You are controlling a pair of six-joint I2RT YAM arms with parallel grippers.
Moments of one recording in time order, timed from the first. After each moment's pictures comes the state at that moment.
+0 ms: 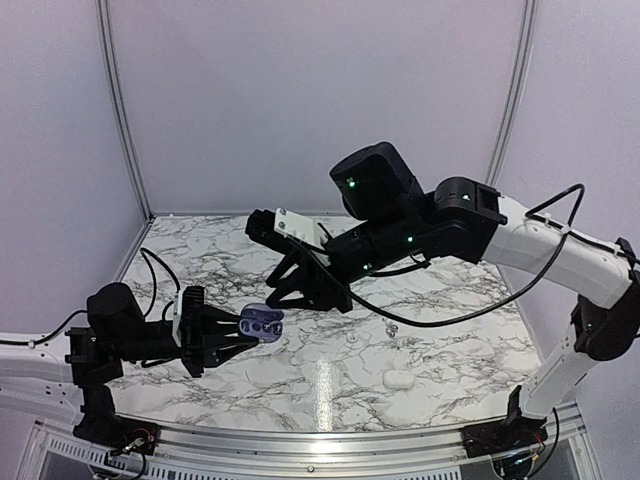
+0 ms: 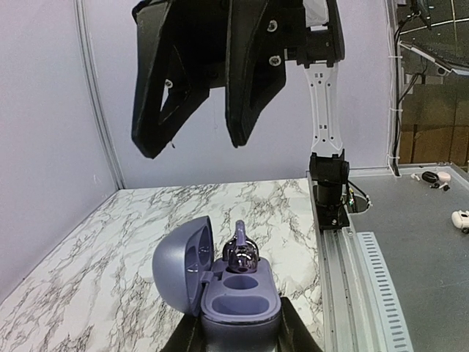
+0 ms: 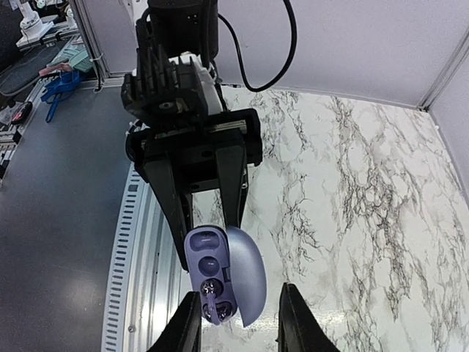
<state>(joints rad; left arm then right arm) -1.07 0.83 0.36 0.47 0.31 0.13 1.19 1.62 1.73 -0.74 -0.35 -0.26</state>
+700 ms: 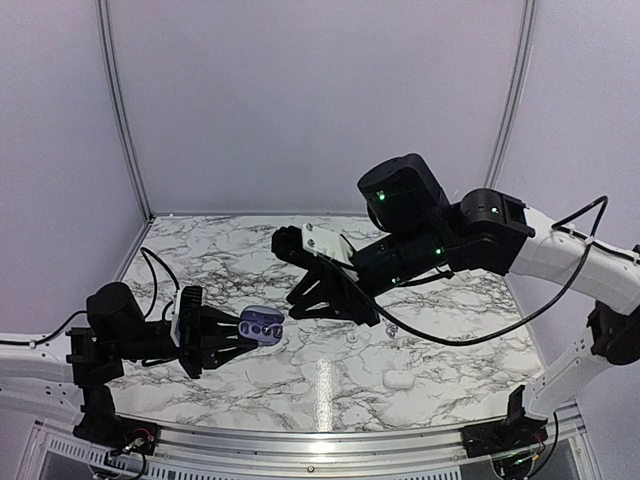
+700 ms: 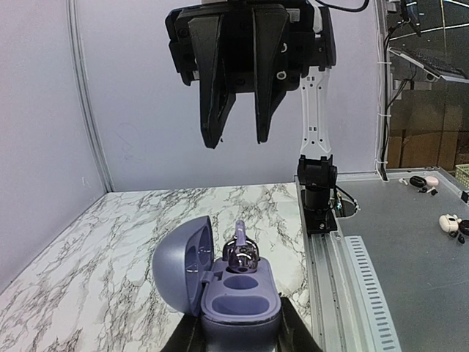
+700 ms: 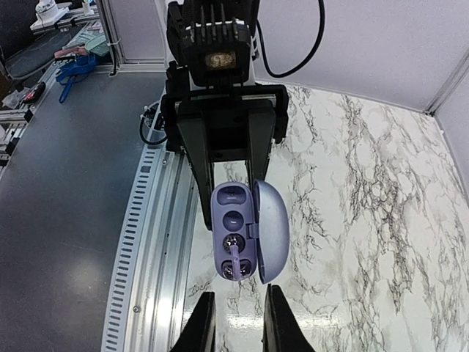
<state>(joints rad) -1.06 0.83 0.35 0.50 0.37 0.10 1.20 1.48 1.59 -0.72 -0.37 -0.31</state>
